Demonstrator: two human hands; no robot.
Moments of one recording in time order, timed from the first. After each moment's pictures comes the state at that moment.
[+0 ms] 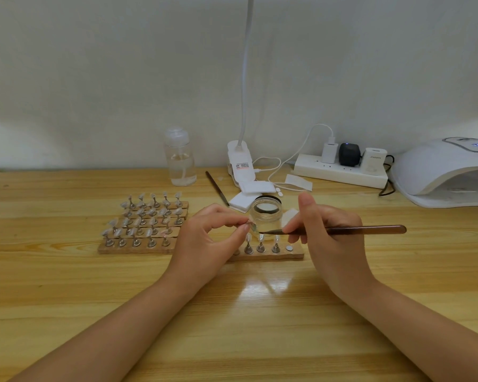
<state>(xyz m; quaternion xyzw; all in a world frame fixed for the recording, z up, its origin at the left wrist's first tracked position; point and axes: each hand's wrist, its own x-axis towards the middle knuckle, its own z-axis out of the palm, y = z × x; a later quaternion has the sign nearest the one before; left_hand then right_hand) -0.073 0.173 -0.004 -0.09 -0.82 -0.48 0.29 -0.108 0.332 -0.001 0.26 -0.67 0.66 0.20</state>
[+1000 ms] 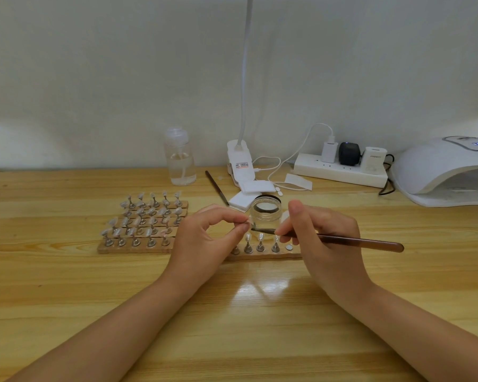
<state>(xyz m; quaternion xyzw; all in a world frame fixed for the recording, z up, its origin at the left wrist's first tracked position) -0.077 0.171 -0.006 -0.09 -0.82 -0.47 0.30 -0.106 0.330 -0.003 0.35 -0.68 0.59 0.27</state>
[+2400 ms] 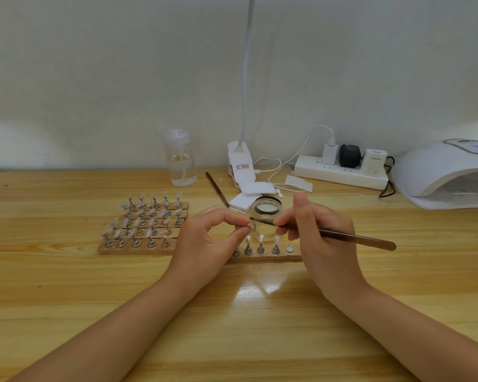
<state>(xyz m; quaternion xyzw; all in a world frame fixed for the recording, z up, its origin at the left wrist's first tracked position) -0.077 0.172 -0.005 -0.09 -0.83 -0.47 0.29 -0.104 0.324 -0.001 0.26 -0.67 0.67 0.20</state>
